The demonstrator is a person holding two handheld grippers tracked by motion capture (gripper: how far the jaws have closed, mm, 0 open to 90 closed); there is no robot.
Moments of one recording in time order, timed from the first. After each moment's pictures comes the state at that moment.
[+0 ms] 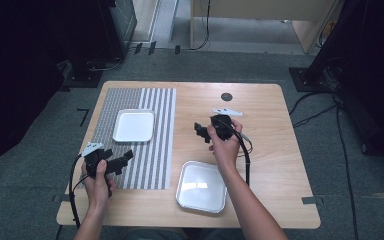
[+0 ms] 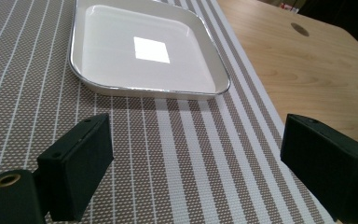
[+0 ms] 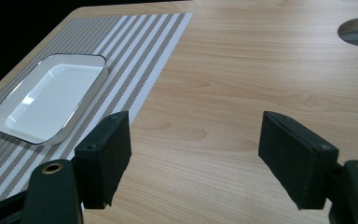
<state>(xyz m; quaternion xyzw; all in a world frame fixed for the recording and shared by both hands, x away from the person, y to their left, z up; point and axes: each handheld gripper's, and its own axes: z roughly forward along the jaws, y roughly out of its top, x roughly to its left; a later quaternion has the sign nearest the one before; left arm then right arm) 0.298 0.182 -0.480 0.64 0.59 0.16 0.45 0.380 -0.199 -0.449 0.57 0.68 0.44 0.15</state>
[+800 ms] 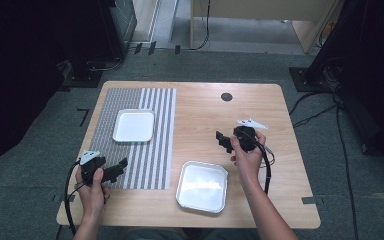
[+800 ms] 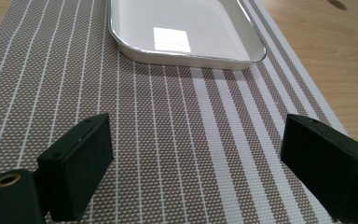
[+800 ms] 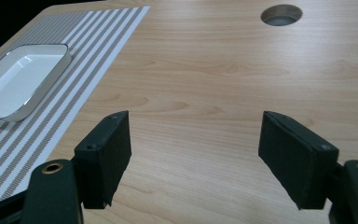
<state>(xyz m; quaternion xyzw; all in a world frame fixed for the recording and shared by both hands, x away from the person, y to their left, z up) 0.282 0.196 -0.496 0.66 0.60 0.18 0.41 0.343 -0.261 -0.460 0.59 0.66 0.43 0.18</state>
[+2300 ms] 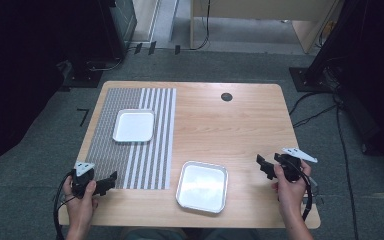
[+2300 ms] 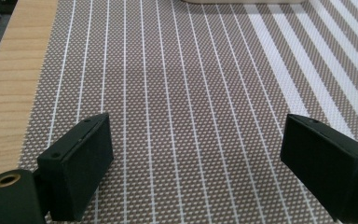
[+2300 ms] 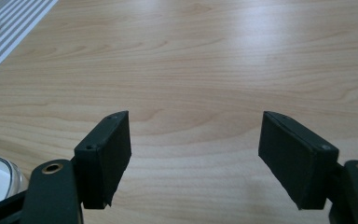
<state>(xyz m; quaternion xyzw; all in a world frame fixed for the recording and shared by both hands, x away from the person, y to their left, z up) 0.256 0.220 -0.513 0.70 0.60 0.22 0.33 0.256 -0.372 -0.486 0.64 0.62 0.40 0.21</state>
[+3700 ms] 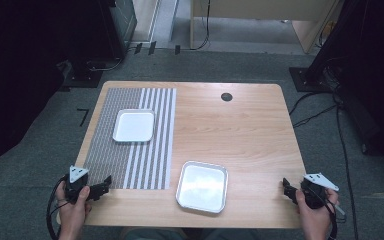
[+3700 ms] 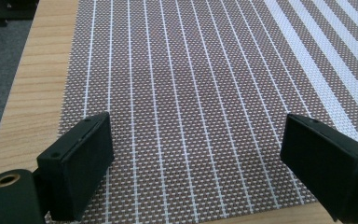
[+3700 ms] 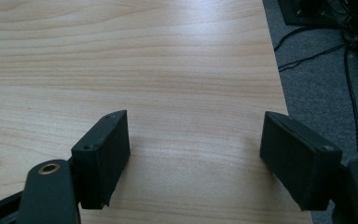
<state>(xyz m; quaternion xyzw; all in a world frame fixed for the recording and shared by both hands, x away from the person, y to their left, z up) 0.244 0.237 -0.517 0.70 0.59 0.23 0.33 0.193 -0.431 -0.524 0.66 0.64 0.29 0.28</state>
